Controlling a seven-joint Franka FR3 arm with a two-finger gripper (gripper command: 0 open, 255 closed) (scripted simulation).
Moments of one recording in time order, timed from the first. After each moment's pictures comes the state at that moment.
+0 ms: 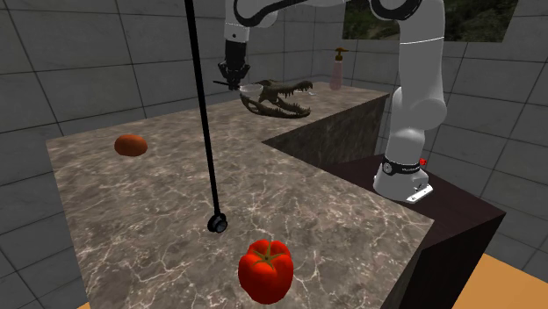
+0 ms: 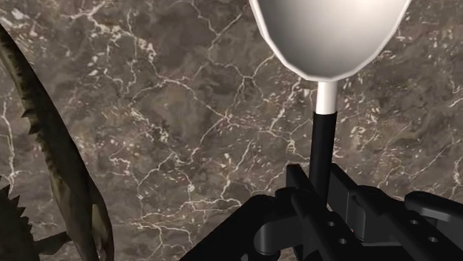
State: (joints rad) arm -0.59 0.18 -0.14 -1.67 0.06 1.99 0.47
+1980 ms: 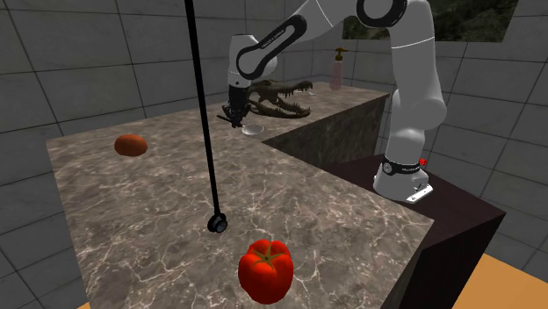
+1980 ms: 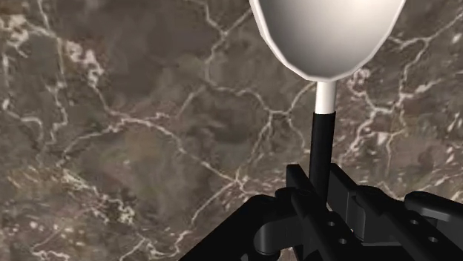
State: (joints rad) arm -0.59 0.30 -0.13 -1.91 0.10 2.35 0.44
